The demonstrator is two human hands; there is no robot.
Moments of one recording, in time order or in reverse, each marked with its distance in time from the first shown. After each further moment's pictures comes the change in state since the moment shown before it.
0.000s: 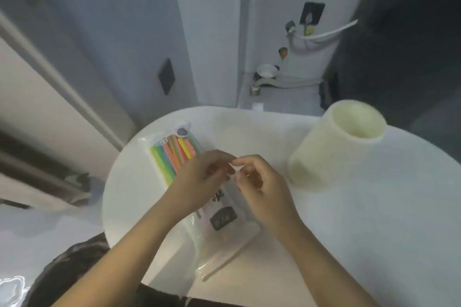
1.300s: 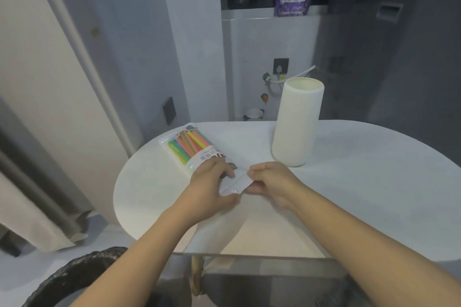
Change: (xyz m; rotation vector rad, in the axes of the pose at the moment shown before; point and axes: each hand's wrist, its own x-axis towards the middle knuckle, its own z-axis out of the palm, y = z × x) left_hand -0.064 -0.044 0.056 0.404 0.108 0.305; right_hand -0.044 0.038 -0.007 0.470 0.041 0.459
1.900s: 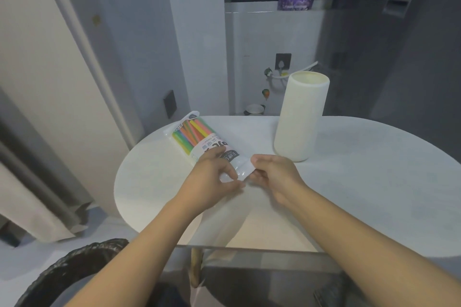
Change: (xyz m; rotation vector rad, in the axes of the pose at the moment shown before) left_hand 0.002 0.008 -0.005 -0.114 0.038 -0.111; right_hand -0.002 0.006 0.004 0.157 0.092 -0.114
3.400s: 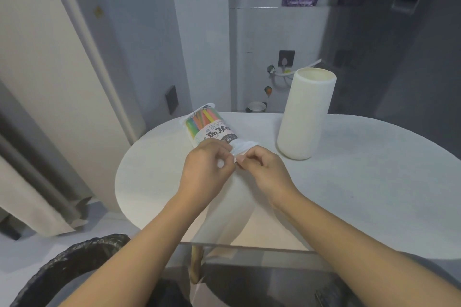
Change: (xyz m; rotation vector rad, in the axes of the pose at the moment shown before) left_hand -0.001 0.011 -0.004 -0.042 0.362 0.088; right_hand -0.019 0.003 0.019 -0.333 -0.113 -0.356
